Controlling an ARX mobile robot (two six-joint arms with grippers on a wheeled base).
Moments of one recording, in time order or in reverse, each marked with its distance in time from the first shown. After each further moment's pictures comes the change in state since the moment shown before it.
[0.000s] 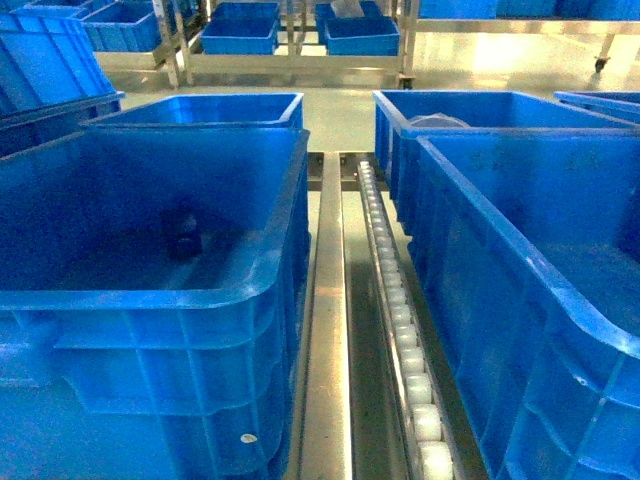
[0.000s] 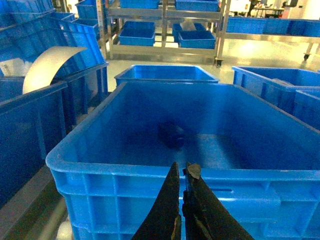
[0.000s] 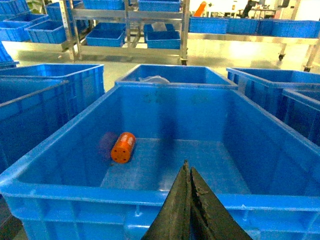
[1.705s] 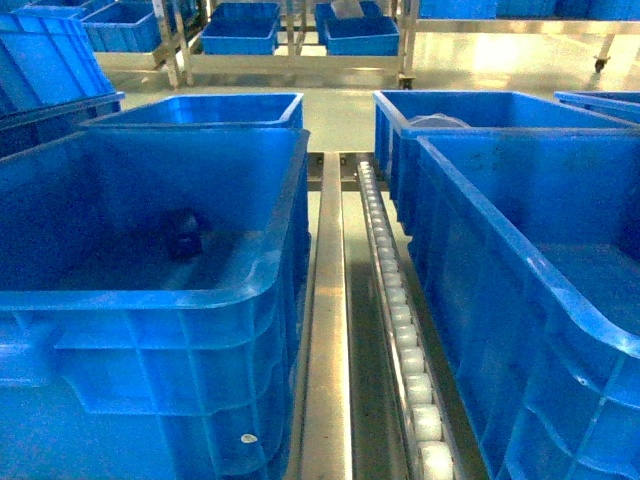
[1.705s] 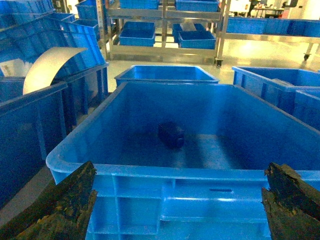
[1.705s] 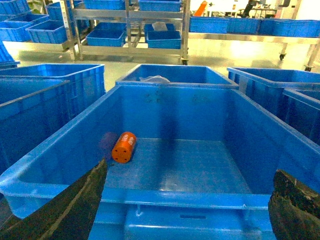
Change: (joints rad) left arm 0.000 0.000 0.000 0.002 0.000 0.002; right arm 0.000 0.000 0.000 -0.005 0.000 0.002
